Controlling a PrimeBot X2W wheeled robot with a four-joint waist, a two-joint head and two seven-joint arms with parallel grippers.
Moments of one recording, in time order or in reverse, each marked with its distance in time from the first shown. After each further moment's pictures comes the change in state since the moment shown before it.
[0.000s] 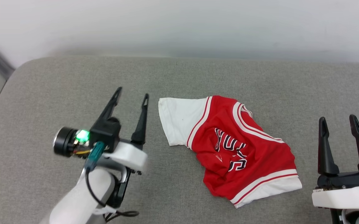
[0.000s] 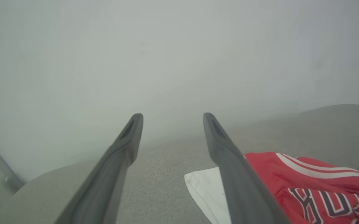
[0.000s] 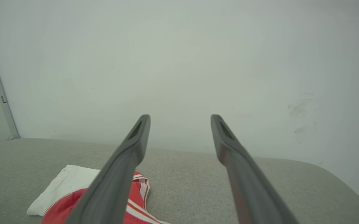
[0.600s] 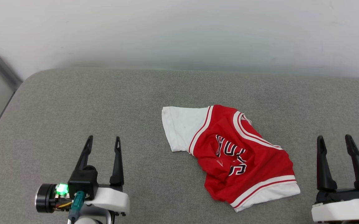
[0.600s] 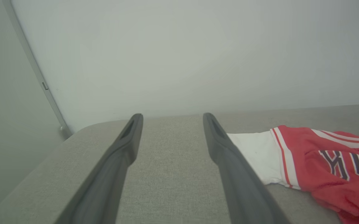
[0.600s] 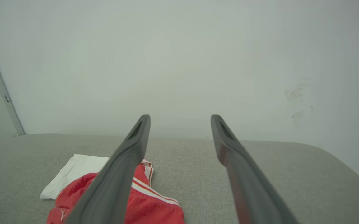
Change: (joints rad) left arm 0.425 -0.164 0.414 -0.099 0.284 -0.074 0.000; right arm 0.062 0.000 -0.011 0.051 0.038 0.000 0.000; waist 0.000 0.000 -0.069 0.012
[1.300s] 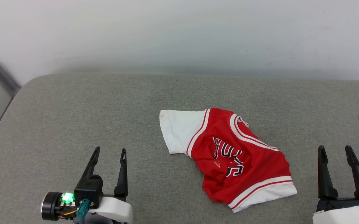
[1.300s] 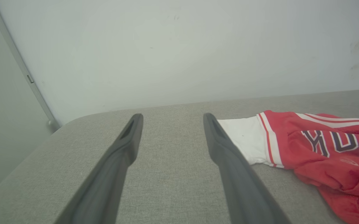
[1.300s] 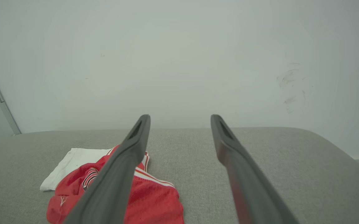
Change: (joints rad) left arm 0.069 -0.115 0.120 0.044 0.134 -0.154 0.000; right arm 0.044 0.000 -0.009 0.030 0.038 0.000 0.000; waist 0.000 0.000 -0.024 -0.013
